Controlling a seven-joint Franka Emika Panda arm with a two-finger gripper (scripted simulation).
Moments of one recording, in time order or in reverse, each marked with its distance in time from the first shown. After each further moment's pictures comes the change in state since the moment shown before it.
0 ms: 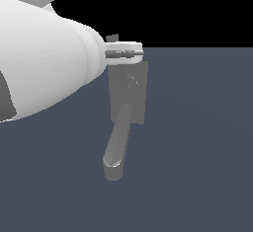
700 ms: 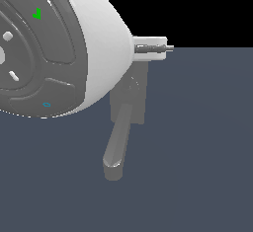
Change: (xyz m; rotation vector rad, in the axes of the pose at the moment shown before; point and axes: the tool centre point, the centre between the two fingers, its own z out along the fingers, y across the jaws) arm -0.005 -0.045 -0.004 -0.005 0.014 0.002
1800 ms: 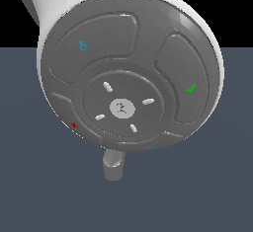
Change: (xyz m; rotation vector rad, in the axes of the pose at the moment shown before) arm 0.008 -0.076 -0.002 0.093 -0.050 0.071
